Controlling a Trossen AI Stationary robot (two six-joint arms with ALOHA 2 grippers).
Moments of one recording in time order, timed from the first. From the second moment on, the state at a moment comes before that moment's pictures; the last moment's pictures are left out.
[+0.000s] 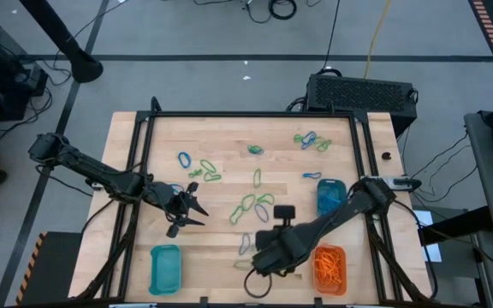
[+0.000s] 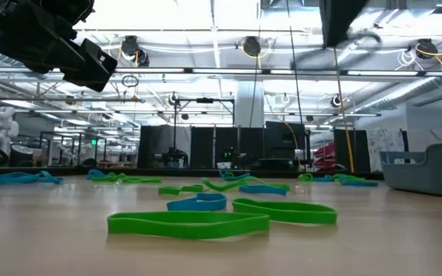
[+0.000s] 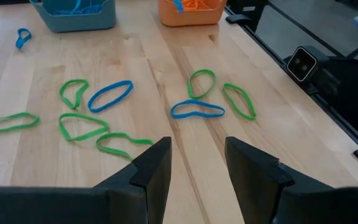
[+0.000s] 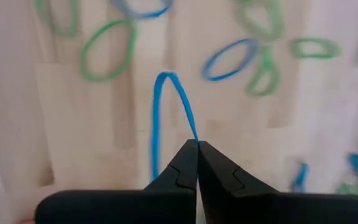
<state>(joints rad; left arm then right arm) -0.33 1.00 0.38 0.15 0.05 -0.04 0.53 2.14 2.08 -1.56 0.30 0.56</state>
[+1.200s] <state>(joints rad) -0.33 1.00 0.38 0.15 0.05 -0.01 0.34 1.19 0.76 -1.15 0.21 1.29</state>
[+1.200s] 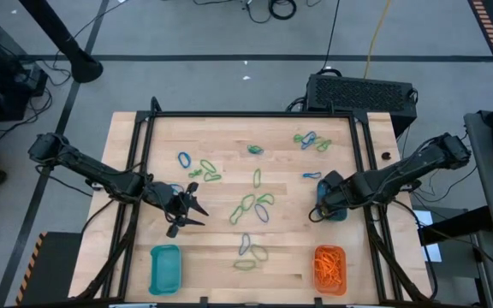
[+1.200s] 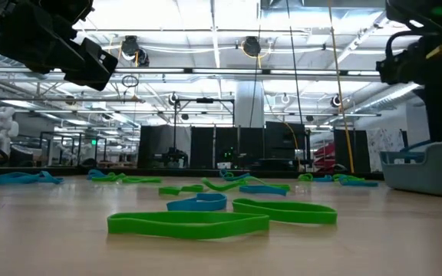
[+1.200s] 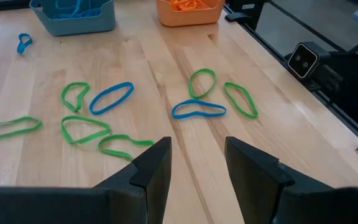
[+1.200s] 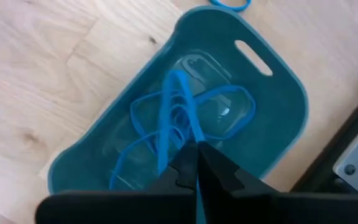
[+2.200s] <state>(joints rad) -0.32 1.00 0.38 0.15 -0.02 0.03 0.28 1.19 0.90 -1.24 0.24 1.26</state>
